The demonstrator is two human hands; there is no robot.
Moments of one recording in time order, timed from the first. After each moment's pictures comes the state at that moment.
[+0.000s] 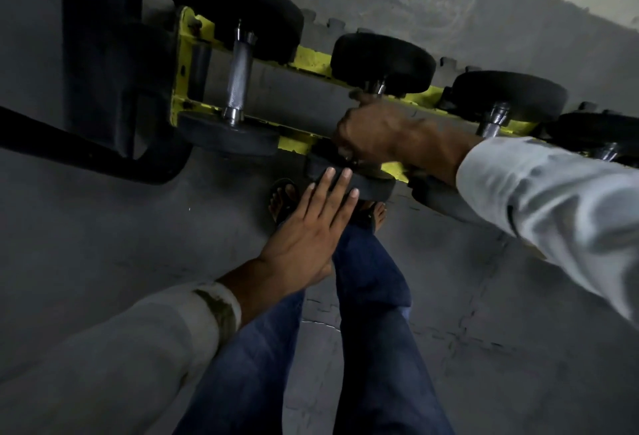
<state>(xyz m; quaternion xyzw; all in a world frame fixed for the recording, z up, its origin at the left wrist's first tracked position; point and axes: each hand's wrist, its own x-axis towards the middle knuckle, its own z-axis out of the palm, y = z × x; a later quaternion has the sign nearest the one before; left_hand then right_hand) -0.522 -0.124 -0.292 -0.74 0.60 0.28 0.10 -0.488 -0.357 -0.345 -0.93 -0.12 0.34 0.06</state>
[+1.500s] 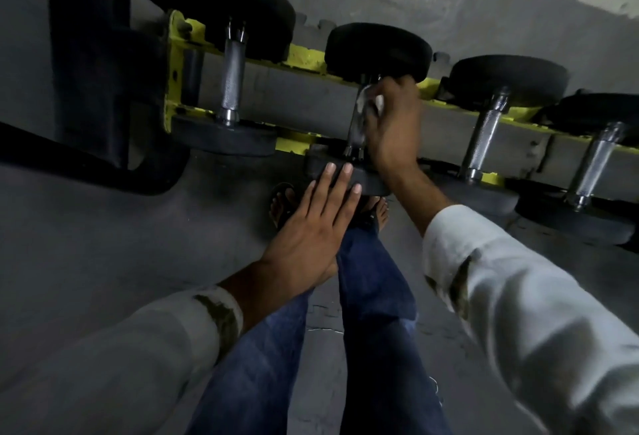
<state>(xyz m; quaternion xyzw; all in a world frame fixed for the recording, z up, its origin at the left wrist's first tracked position) -0.523 -0.120 -0.297 -0.74 0.60 0.28 0.09 -0.533 -0.329 -0.373 -0.85 0.39 -0.14 0.34</state>
